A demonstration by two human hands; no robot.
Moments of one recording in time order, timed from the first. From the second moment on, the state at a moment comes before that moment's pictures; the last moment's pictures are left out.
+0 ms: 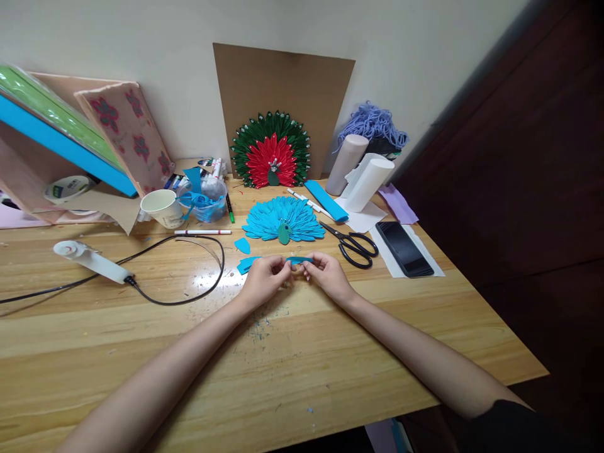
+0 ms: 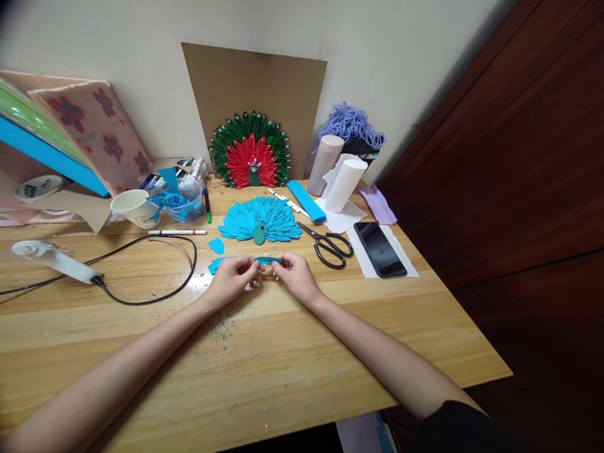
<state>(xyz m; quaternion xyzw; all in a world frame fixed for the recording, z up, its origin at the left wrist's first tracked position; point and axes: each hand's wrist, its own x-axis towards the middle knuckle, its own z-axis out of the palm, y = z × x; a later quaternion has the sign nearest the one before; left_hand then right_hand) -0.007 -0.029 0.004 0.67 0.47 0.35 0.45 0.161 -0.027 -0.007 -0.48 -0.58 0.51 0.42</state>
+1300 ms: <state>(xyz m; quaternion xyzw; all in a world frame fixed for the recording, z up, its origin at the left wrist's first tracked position) -0.009 -0.028 0.004 0.73 0.45 0.35 0.38 0.169 -0.028 0.005 -0.39 -0.80 0.15 0.43</state>
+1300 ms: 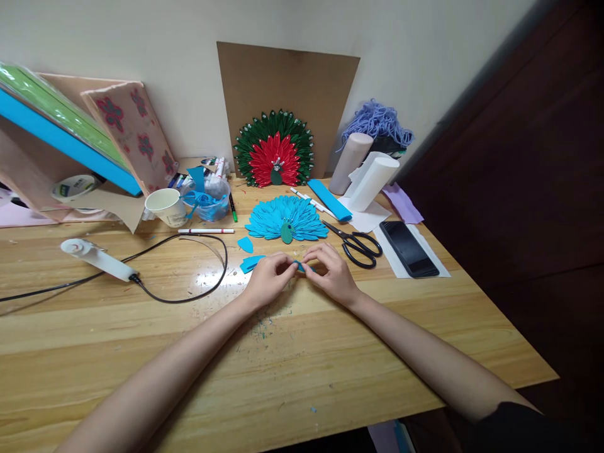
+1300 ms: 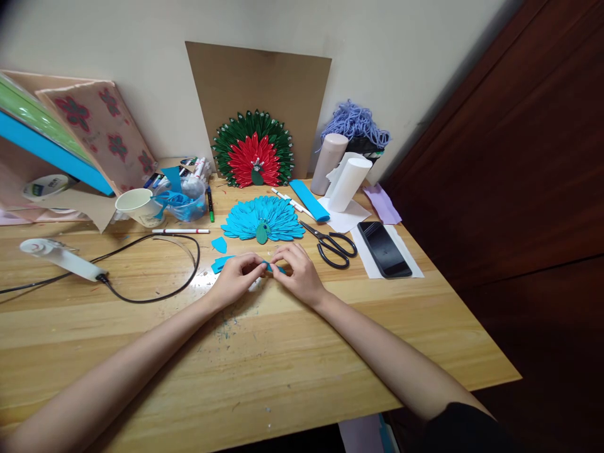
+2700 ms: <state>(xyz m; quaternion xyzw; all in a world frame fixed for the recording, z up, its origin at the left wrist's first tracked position) -0.009 -0.034 0.004 0.79 0.44 0.36 0.23 0.164 -0.029 -0.003 -0.46 -0.65 0.42 0.43</state>
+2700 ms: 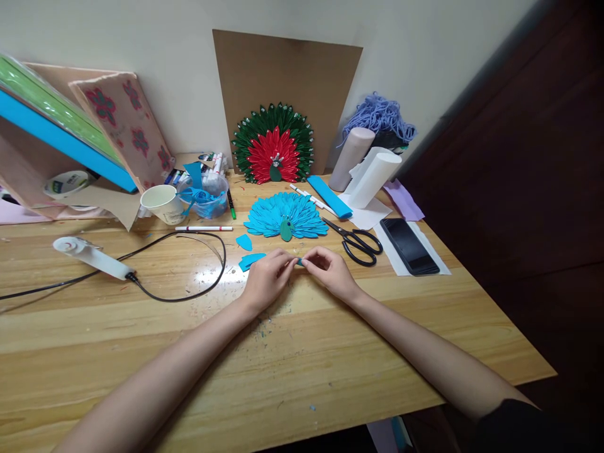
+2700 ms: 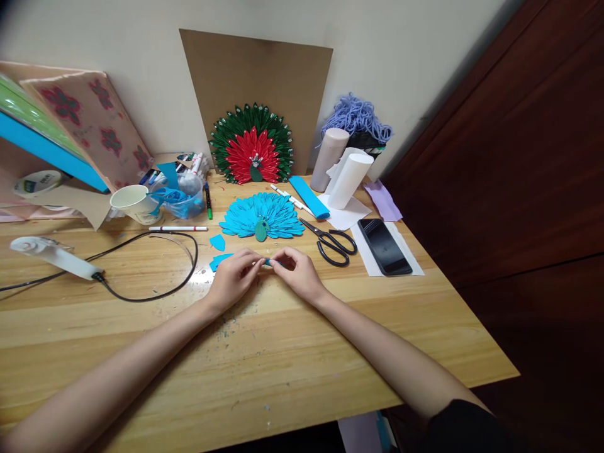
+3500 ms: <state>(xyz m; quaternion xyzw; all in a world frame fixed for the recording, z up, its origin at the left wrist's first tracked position) -0.009 -0.031 0.006 0.75 0.47 0.37 0.29 0.171 -0.026 -0.001 -0.46 -0.69 0.35 0.44</state>
